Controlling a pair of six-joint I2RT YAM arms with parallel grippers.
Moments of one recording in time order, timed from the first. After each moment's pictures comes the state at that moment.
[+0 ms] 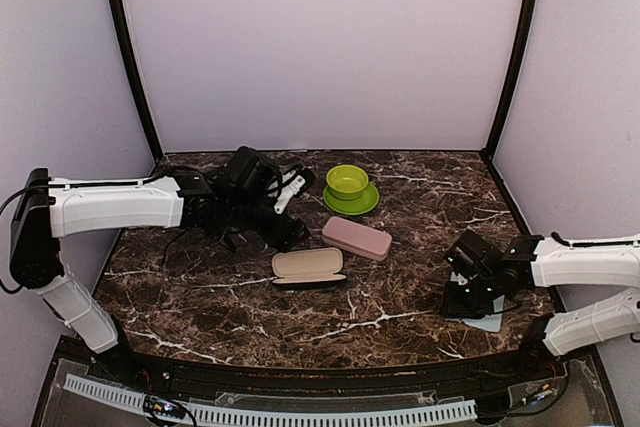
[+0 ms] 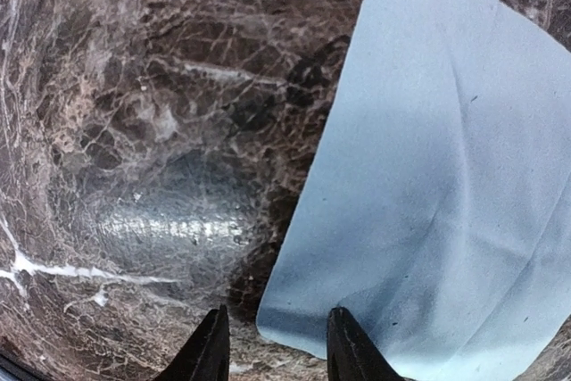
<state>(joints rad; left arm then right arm) -0.87 1.59 1.16 -0.36 -0.06 0.02 0.79 1.13 0.50 -0.68 0.07 0.85</state>
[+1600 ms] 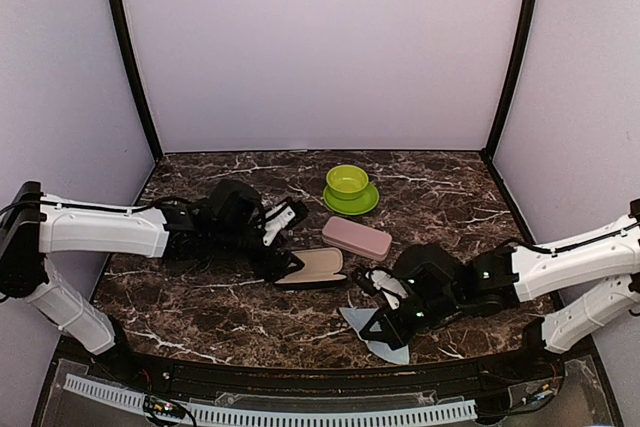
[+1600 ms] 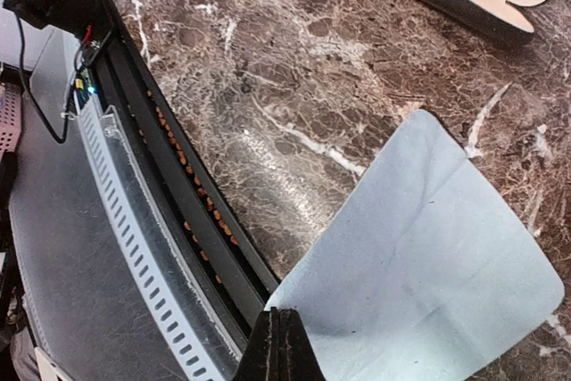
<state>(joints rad) -0.89 1.48 0.89 -0.15 0.10 0.08 1.25 1.29 0.67 -0.25 -0.18 0.54</state>
